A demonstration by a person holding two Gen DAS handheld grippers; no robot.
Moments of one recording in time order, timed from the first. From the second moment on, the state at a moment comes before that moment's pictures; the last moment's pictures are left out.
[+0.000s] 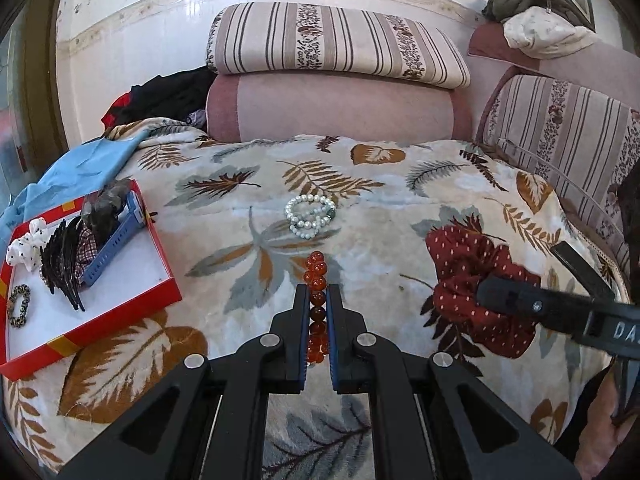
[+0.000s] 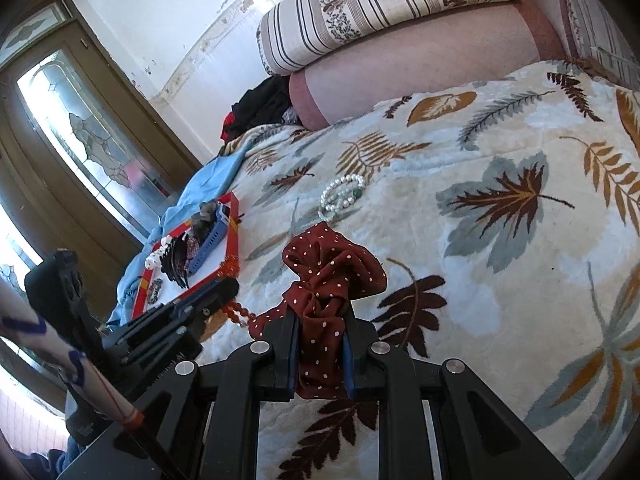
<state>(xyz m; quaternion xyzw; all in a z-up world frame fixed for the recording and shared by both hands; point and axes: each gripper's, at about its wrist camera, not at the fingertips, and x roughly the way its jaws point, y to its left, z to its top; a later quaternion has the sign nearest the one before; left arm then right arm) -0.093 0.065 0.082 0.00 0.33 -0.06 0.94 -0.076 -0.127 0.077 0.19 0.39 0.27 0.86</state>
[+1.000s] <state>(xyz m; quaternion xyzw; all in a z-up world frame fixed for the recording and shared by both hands) -0.115 0.115 0.105 -0.03 0.30 -0.02 0.95 -0.080 -0.093 0.075 0.16 0.41 0.28 0.86</state>
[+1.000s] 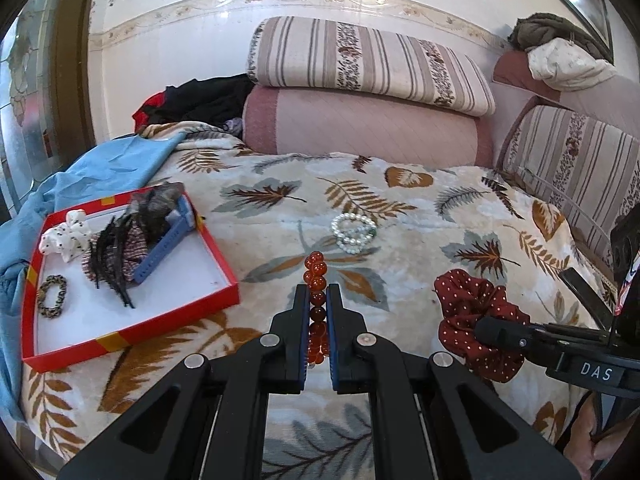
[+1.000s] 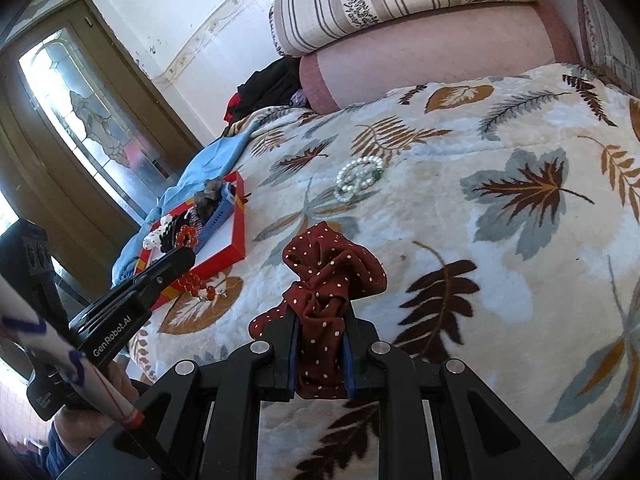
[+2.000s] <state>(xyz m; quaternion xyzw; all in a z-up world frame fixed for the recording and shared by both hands) -0.091 0.312 0.093 -0.11 0.31 0.17 0.93 -0.019 0.122 0.119 0.12 0.42 0.39 0.81</state>
